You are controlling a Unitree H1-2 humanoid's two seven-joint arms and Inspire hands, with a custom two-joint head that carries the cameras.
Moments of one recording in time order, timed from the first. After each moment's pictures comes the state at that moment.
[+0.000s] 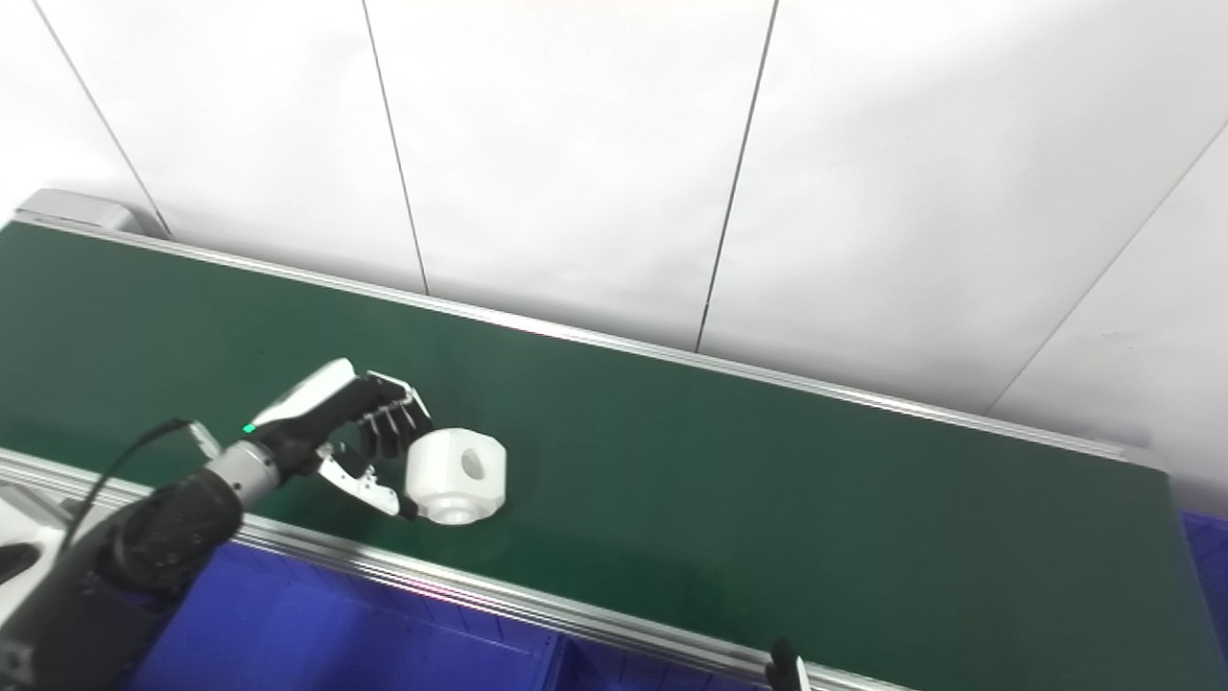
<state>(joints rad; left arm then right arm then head) 0.00 0.50 -0.08 -0.19 0.38 0.08 -0.31 0.57 -0.10 0.21 -0.16 -0.06 -0.27 0.11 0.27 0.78</state>
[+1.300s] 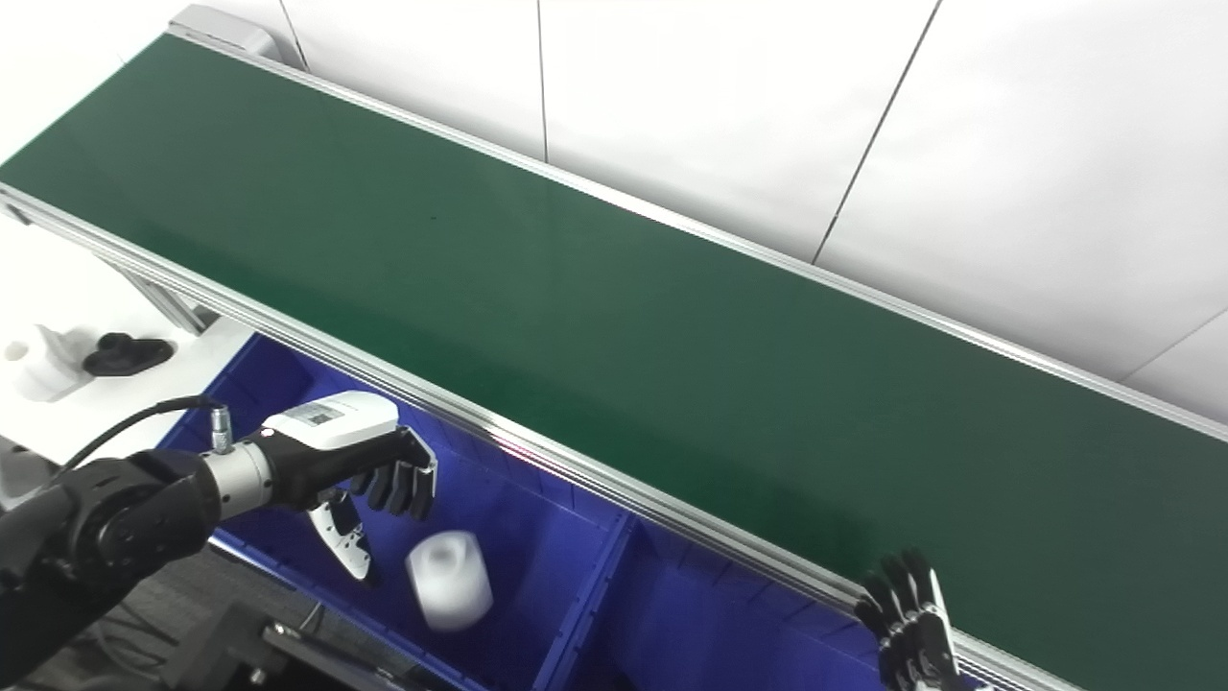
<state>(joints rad) 0.40 0.63 -0.19 -0.51 0.69 0.11 -0.52 0.52 -0.19 0.13 -0.28 0.13 -0.09 0.19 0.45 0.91</state>
